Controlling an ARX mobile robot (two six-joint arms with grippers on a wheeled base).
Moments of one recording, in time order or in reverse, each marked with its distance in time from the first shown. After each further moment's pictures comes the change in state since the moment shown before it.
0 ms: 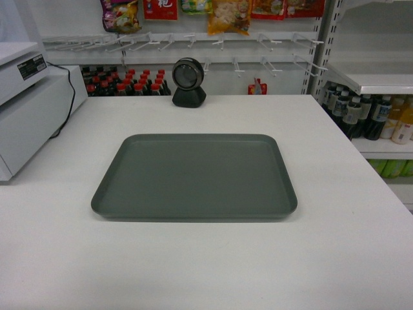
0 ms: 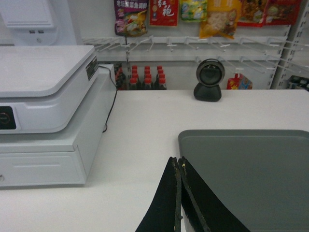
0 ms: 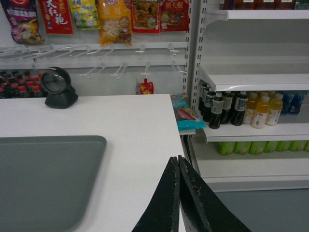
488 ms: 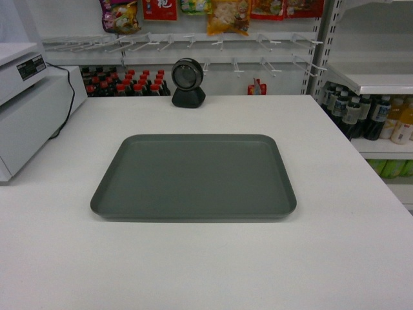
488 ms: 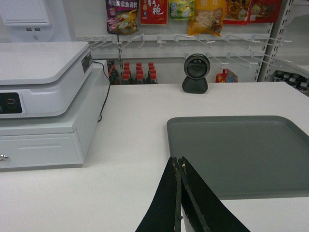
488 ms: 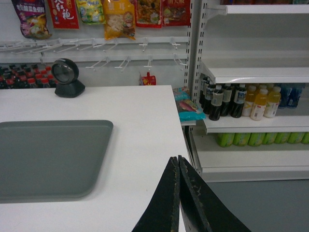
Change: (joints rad) left arm -0.011 -0.450 -0.160 -0.298 0.010 0.000; right arm 0.002 -0.446 -0.172 -0.289 -0.006 0.000
